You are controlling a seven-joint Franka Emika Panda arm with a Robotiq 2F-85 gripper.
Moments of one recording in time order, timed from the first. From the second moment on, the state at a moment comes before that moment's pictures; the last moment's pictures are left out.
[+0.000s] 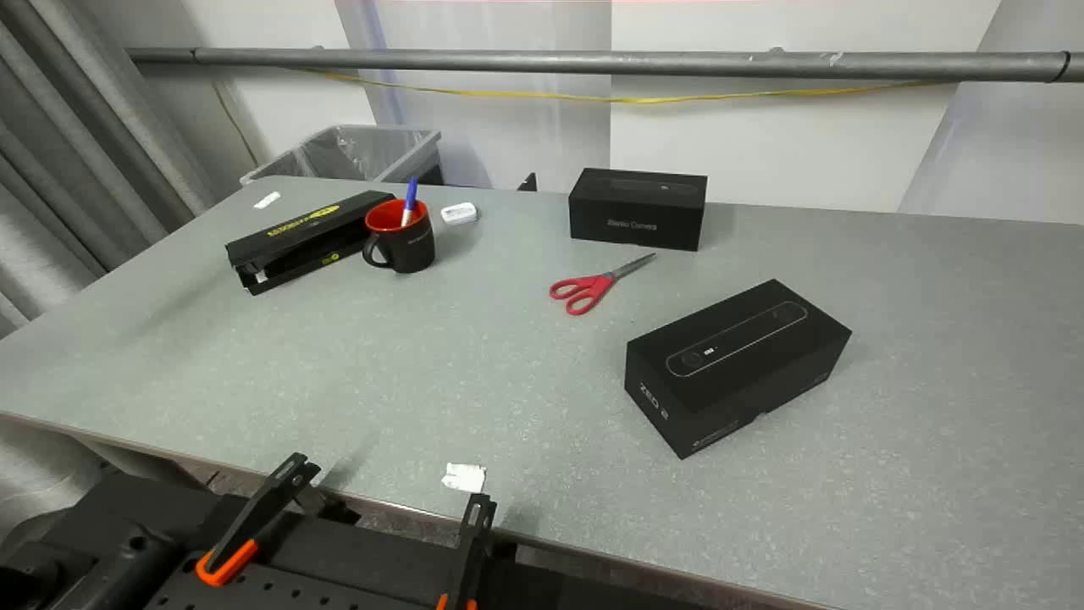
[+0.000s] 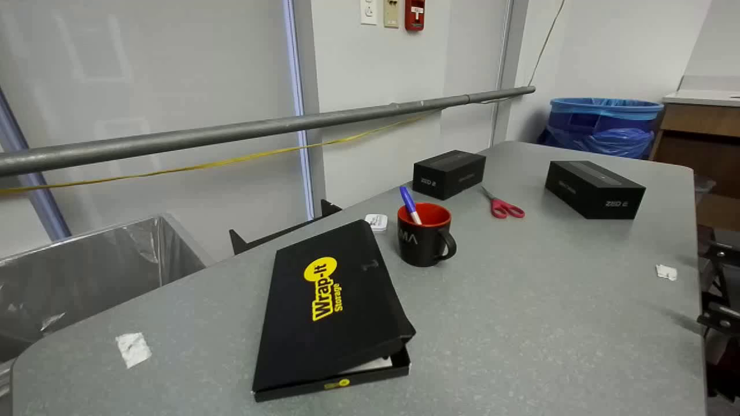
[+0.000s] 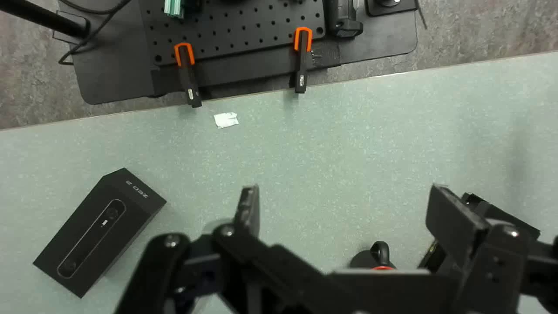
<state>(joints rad) -0.01 -0.64 0.08 -2.34 0.09 1.54 0.22</state>
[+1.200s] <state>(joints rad) 0.00 -0.18 0.17 -2.28 0.08 2.14 0.30</state>
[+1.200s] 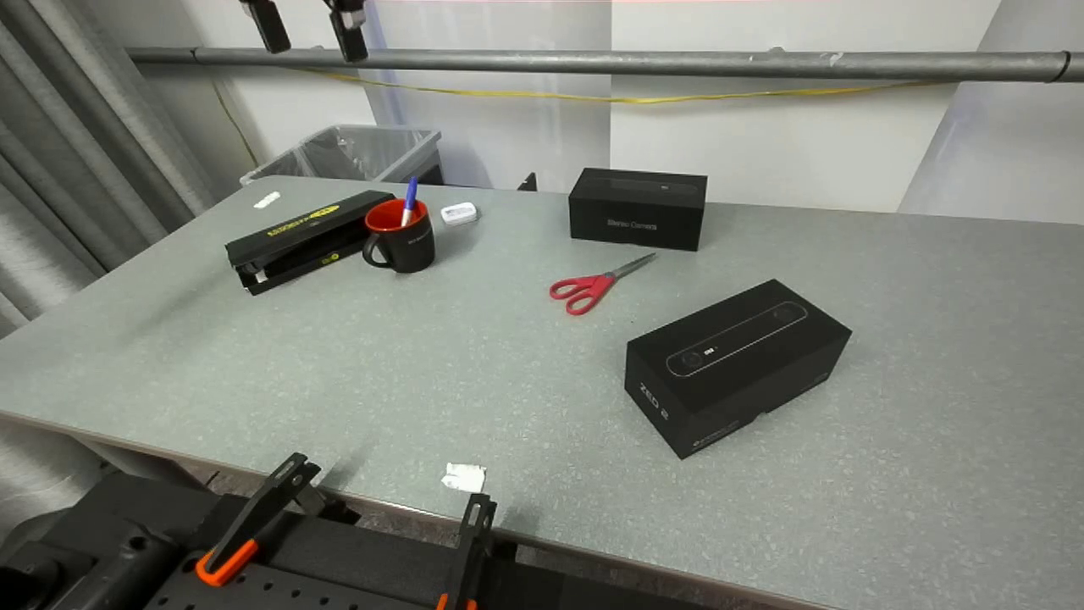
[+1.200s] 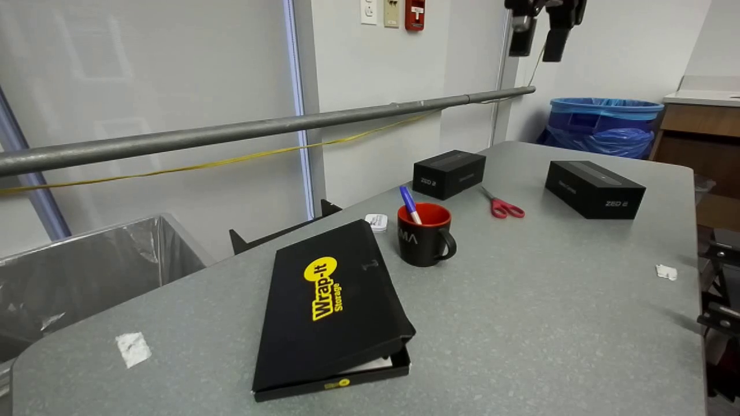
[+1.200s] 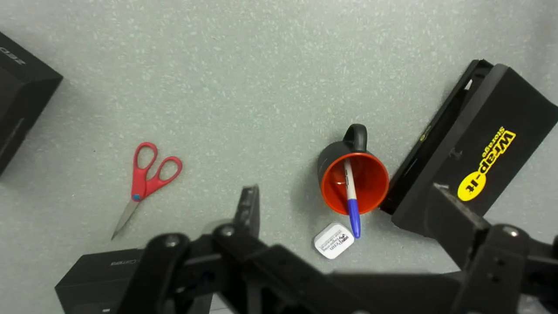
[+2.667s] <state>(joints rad) 0.07 0.38 0.14 -1.95 0.07 2.31 0.26</state>
